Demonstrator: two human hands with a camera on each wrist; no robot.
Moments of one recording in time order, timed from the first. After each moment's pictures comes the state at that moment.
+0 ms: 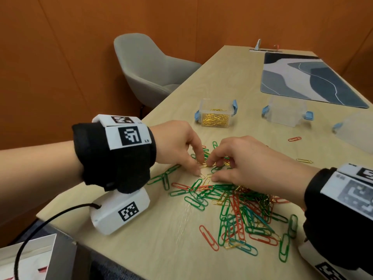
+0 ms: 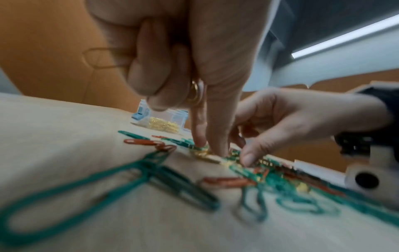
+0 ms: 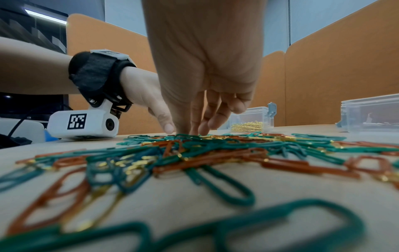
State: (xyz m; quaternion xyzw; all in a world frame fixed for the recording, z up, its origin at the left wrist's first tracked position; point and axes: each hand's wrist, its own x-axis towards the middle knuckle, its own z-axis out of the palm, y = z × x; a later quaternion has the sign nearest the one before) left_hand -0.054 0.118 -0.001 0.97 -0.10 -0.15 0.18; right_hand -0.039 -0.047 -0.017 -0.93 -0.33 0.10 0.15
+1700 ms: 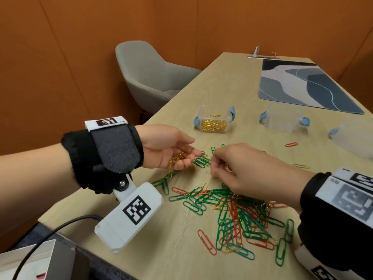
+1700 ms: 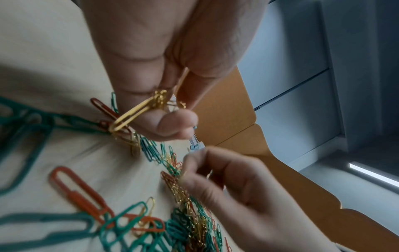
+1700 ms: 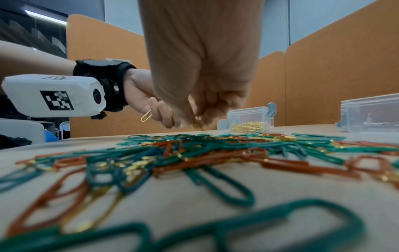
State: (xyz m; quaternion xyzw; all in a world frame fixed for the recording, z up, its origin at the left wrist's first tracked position) left_hand -0.046 0.129 -0.003 0.70 0.17 -0.30 0.63; right_hand -0.045 -0.049 -0.013 -0.92 -0.37 0.07 0.12
